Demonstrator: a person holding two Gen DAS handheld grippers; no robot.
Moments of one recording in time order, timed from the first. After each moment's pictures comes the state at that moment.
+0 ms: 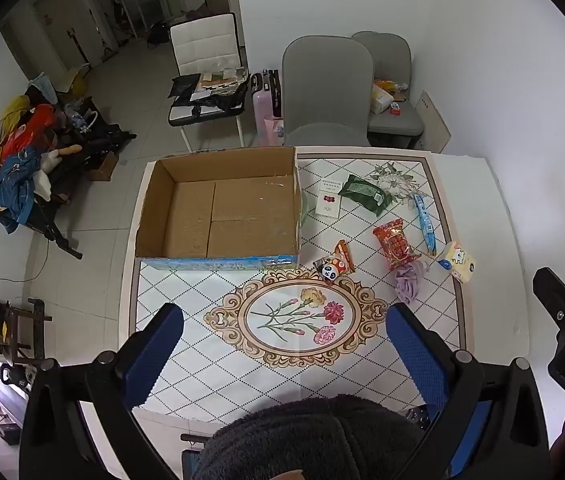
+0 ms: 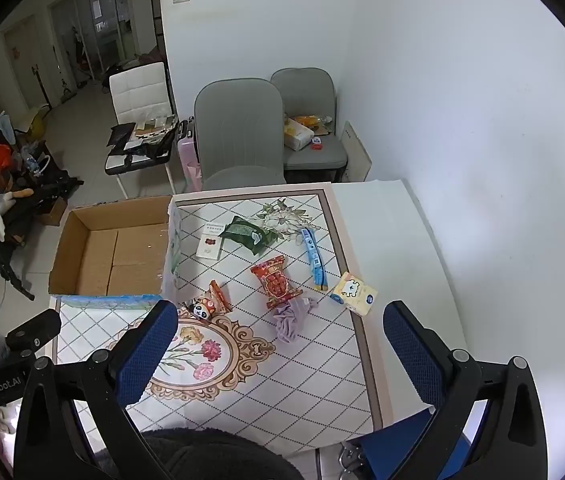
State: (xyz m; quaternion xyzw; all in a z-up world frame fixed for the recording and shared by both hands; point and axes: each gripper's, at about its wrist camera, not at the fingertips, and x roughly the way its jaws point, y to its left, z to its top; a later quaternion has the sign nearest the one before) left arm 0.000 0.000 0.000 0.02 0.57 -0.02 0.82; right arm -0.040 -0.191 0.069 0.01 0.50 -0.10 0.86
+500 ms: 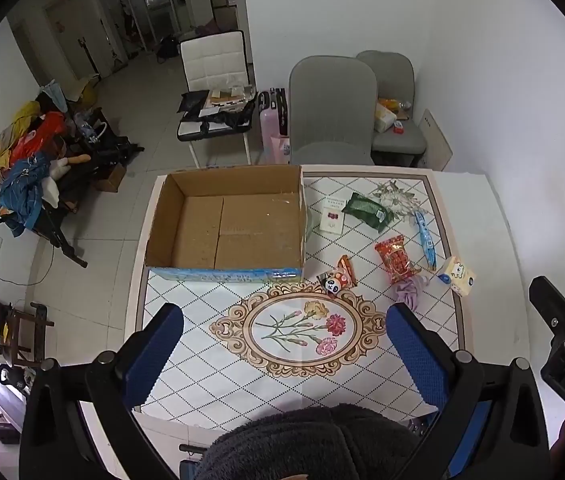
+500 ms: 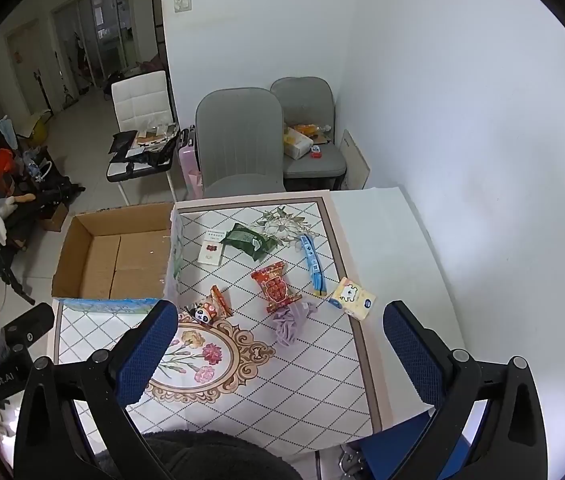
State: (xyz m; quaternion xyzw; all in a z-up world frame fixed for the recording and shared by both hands) left arm -0.011 0.005 0.022 0.02 0.53 -0.01 0.85; right arm -0.048 -0.189 0.081 0.01 0.48 -0.10 0.87
